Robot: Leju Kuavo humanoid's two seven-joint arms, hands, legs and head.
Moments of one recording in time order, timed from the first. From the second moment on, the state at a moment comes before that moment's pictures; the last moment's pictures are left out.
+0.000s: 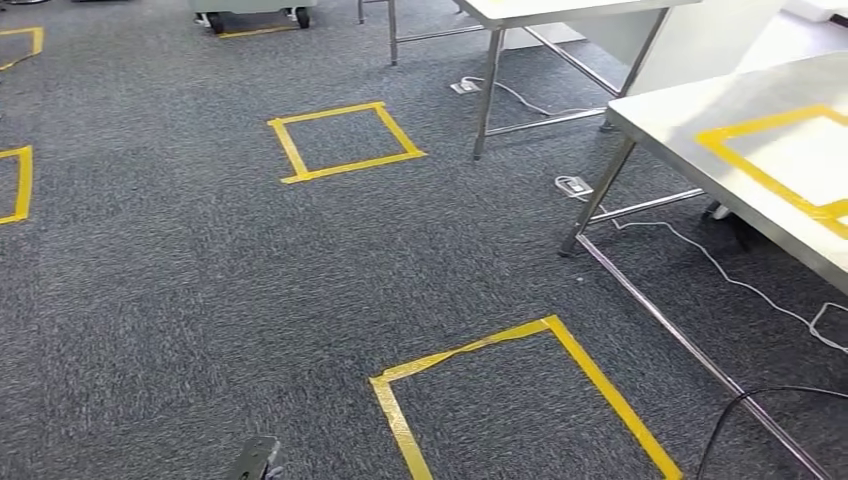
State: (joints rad) left arm -0.05 -0.29 0.83 -0.18 -0.67 0.10 -0.27; right arm 0.20 0.10 -0.78 -2.14 -0.51 -0.15 -0.48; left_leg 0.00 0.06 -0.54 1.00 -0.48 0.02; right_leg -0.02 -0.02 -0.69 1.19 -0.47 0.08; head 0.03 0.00
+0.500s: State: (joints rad) left arm -0.05 -0.29 0.84 -0.18 -0.62 0.11 -0.26; right arm 0.20 0.09 -0.80 -2.13 -0.53 -0.13 -0.46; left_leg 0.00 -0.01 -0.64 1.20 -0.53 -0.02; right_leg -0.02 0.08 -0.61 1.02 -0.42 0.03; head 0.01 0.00
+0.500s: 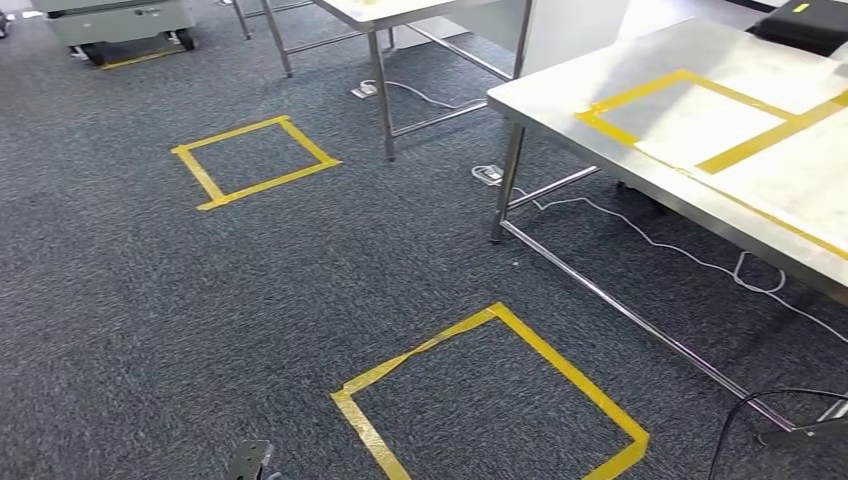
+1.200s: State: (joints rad) left arm -0.06 -0.29 0.84 -0.18 -0.65 0.09 -0.26; right arm 0.20 0.11 -0.83 -2.13 -0.54 -0.13 -0.41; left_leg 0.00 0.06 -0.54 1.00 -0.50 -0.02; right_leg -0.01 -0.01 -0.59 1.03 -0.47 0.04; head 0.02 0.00
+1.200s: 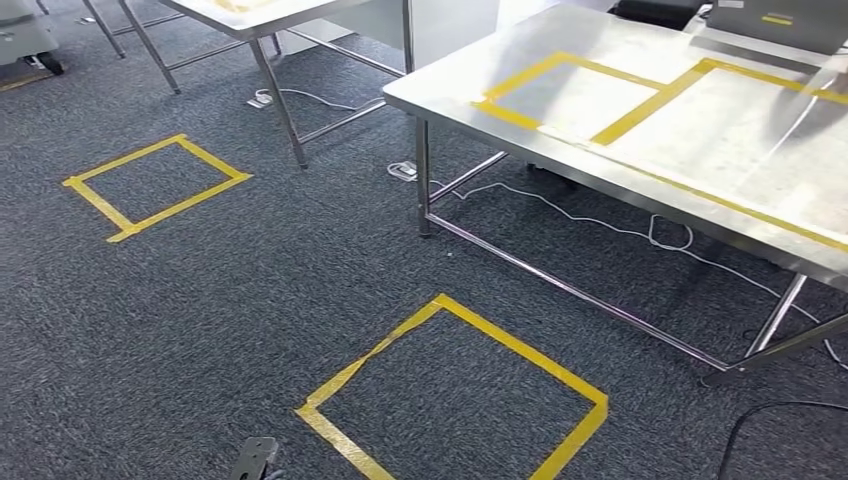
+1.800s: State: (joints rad) left arm -0.05 -0.29 0.84 -0.18 -0.65 0.09 -0.28; right arm 0.20 0.11 -0.80 -2.13 -0.50 -0.14 -0.40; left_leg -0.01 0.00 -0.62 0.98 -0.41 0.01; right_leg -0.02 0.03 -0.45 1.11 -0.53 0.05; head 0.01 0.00
